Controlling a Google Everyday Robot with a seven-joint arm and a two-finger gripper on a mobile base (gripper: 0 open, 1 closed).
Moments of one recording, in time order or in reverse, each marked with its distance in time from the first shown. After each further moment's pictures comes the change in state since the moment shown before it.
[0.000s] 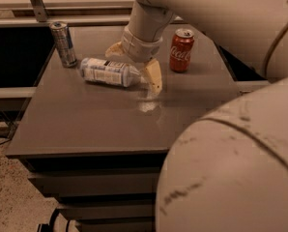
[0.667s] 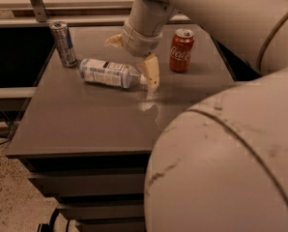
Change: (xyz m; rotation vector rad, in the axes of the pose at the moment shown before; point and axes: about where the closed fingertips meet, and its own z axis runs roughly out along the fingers) arm -0.006 0.014 -0.006 -0.038 0.015 0.048
